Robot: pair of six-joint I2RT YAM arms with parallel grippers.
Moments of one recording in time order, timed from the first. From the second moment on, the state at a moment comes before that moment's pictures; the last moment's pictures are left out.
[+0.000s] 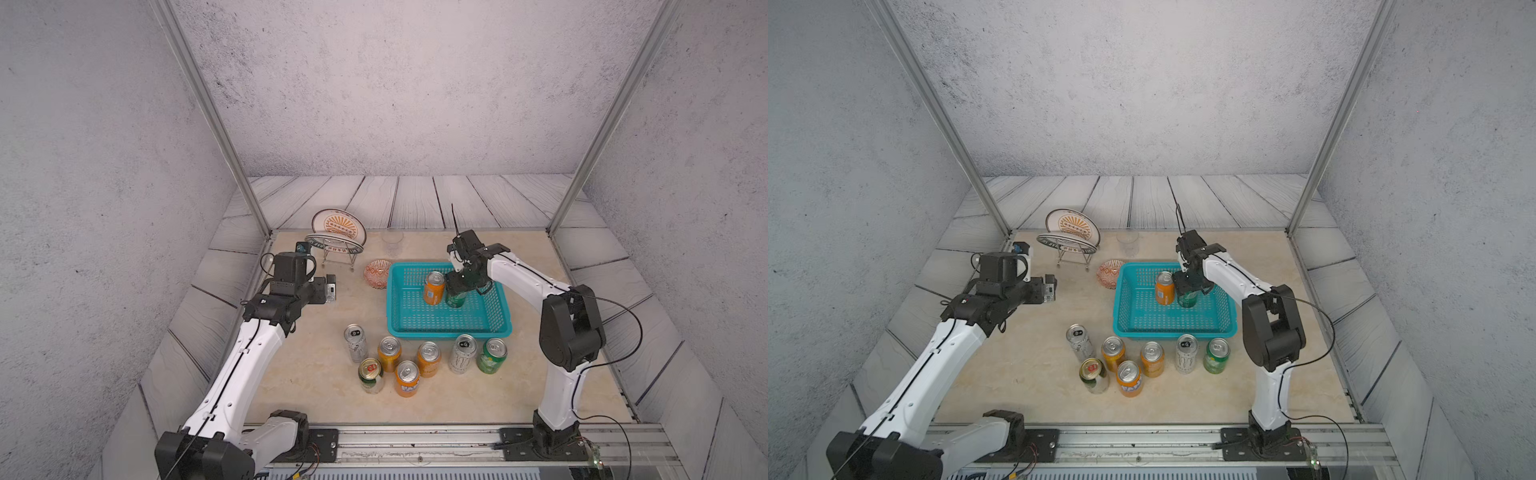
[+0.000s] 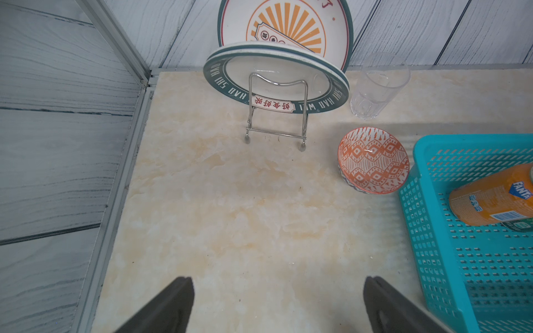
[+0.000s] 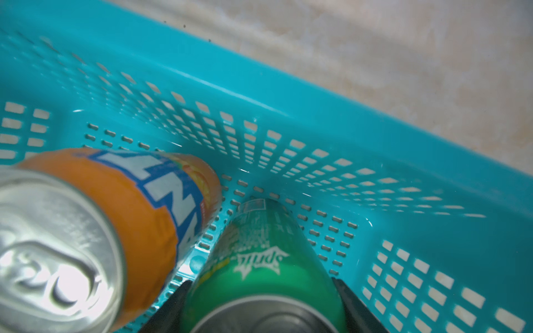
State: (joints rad) left arm -0.17 1.12 1.05 -0.63 -0.07 -0.09; right arm 0.41 1.92 1.55 -0.83 0.02 0.04
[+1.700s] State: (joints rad) left arm -0.16 1.12 1.05 -0.64 -0.06 -0.10; right arm 0.90 1.38 1.60 -1.26 0.15 0.21
